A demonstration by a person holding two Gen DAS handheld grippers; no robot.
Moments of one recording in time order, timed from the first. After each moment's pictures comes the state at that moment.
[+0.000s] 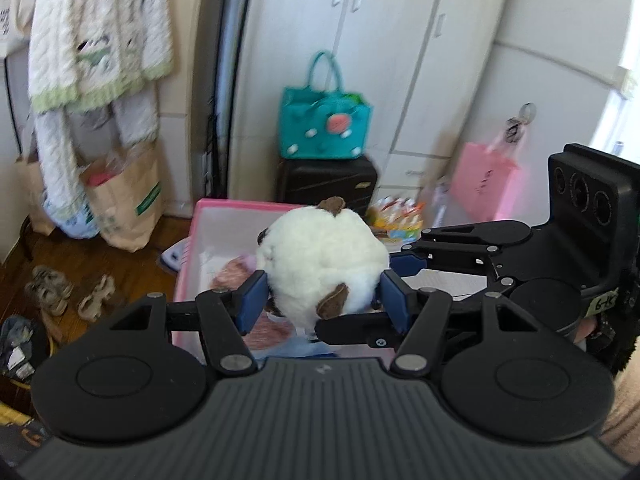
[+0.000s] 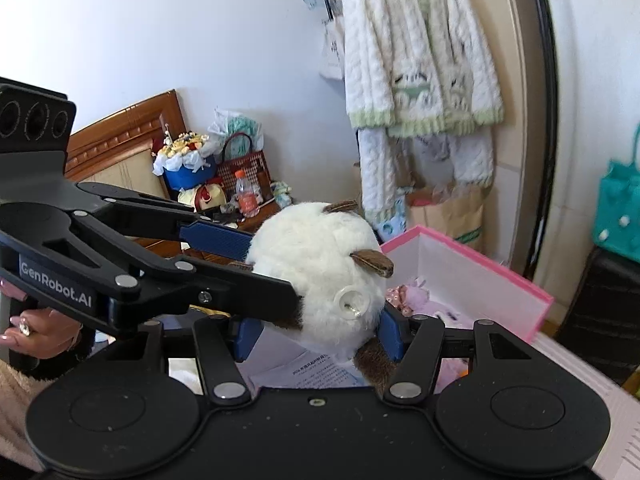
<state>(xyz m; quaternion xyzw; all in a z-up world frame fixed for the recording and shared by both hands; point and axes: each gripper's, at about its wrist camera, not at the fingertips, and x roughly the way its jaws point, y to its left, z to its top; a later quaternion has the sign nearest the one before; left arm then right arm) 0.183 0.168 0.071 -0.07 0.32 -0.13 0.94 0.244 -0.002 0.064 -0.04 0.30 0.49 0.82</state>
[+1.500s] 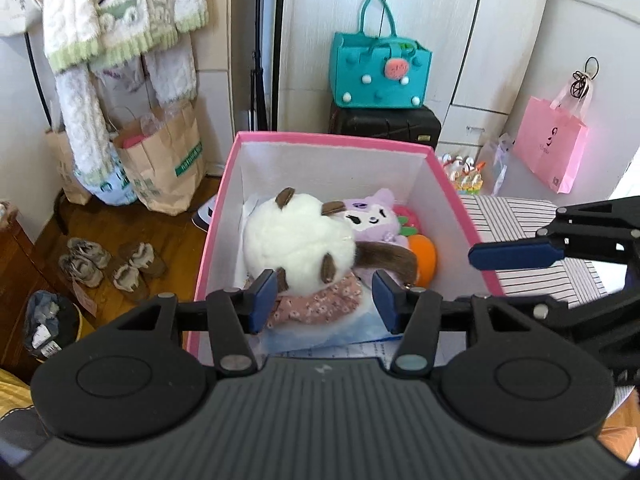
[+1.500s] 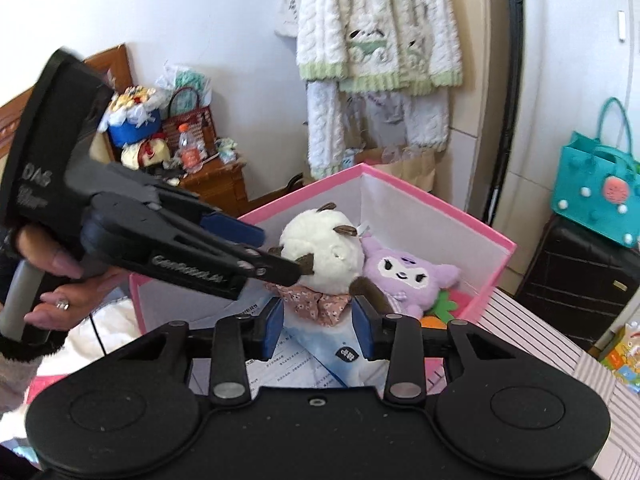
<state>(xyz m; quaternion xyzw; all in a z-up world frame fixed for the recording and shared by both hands) 0.220 0.166 0.003 -0.03 0.37 -0.06 0.93 0.248 -0.008 0.028 -0.09 0.33 0.41 0.85</state>
